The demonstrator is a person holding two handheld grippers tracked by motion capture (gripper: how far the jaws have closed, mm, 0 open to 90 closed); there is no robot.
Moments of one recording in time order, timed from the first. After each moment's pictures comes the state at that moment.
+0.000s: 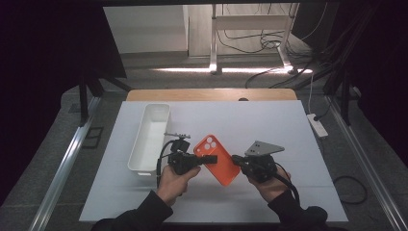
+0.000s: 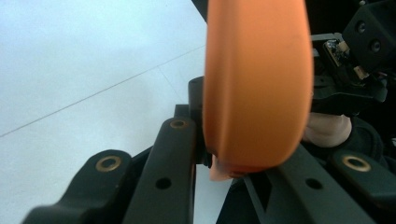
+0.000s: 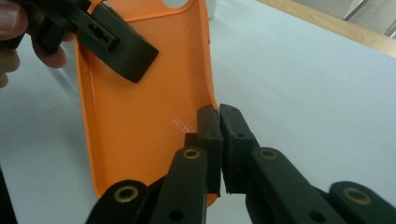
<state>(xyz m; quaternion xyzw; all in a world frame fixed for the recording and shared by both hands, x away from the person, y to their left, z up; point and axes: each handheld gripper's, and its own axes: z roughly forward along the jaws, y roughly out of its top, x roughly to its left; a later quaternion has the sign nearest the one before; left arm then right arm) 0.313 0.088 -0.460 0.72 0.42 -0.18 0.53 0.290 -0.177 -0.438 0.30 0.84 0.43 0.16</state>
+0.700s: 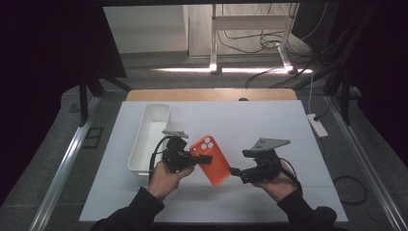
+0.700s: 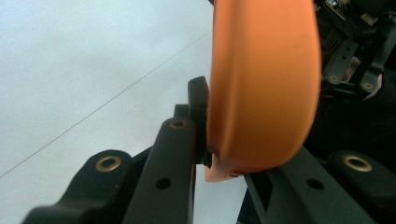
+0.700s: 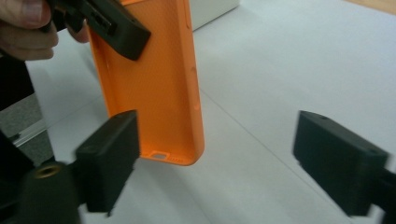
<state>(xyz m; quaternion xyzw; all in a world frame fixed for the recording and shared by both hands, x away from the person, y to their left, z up) 0.314 0.101 -0.447 0.78 0.36 -0.13 0.49 0.299 -0.191 -0.435 0.29 0.85 0.44 0.08</state>
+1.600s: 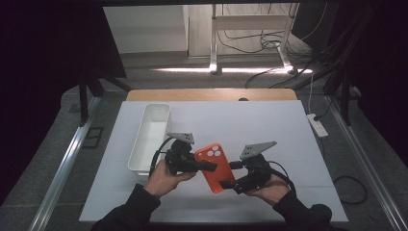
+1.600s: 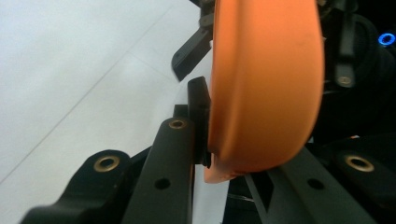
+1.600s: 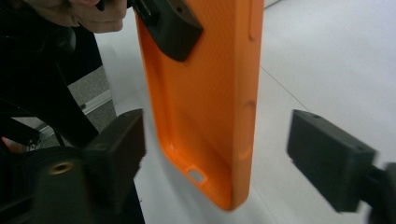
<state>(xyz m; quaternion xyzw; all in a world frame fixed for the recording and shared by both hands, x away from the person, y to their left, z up) 0.307 0.088 -0.435 0.82 0.24 -0.15 0.49 0.289 -0.169 -0.440 0.23 0.87 0.43 -0.03</state>
